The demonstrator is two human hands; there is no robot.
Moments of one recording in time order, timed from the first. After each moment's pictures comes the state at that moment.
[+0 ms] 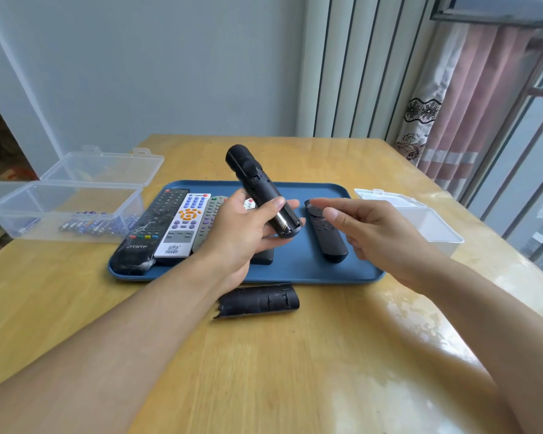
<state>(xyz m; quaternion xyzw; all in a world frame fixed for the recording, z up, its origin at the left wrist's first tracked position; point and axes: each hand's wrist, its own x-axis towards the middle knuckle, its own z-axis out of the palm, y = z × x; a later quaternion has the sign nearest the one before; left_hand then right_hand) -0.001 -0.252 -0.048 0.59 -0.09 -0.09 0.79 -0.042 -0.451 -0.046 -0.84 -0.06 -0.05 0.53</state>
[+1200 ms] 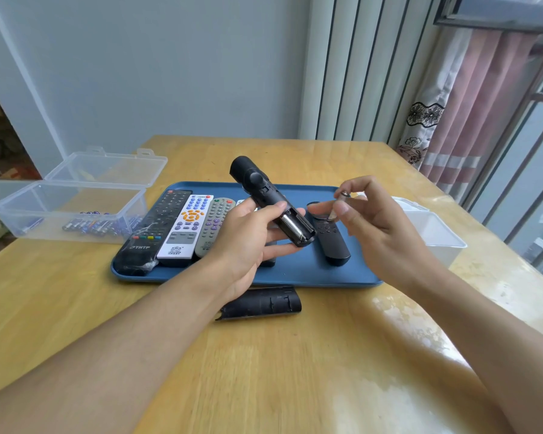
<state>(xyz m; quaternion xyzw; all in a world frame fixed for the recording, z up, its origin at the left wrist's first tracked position) -0.007 -0.253 -0.048 0.57 -0.07 -0.13 0.81 -0.045 -0.443 -0.048 -0.81 -0.15 -0.16 0.54</state>
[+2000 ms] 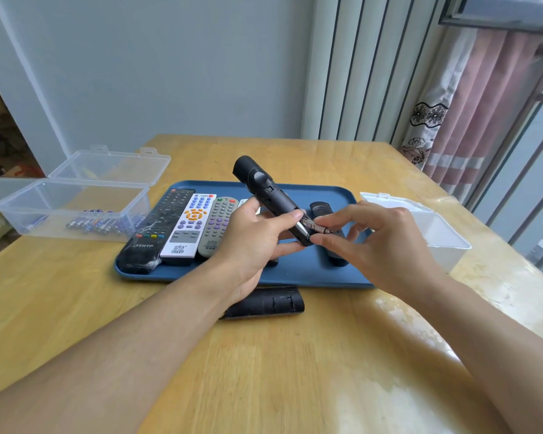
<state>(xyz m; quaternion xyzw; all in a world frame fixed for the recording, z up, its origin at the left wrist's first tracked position) -0.008 -0.256 -0.053 0.58 -0.08 -0.10 0.81 -0.050 -0.438 -0.051 -0.88 -0.14 -0.26 0.37</state>
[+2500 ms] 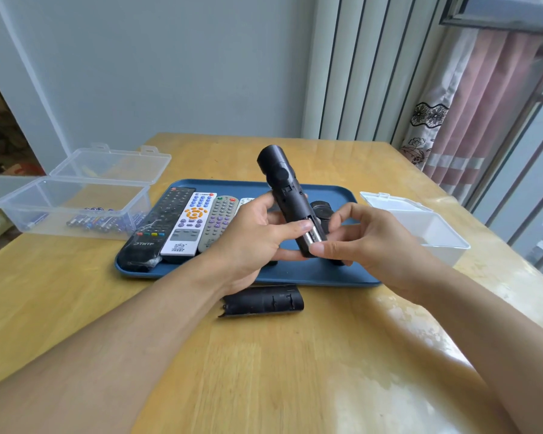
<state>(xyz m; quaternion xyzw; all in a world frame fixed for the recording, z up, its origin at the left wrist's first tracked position) -0.007 -0.249 -0.050 0.62 -0.18 -0.14 0.75 -0.050 -0.437 -0.042 -0.80 -0.05 0.00 0.60</state>
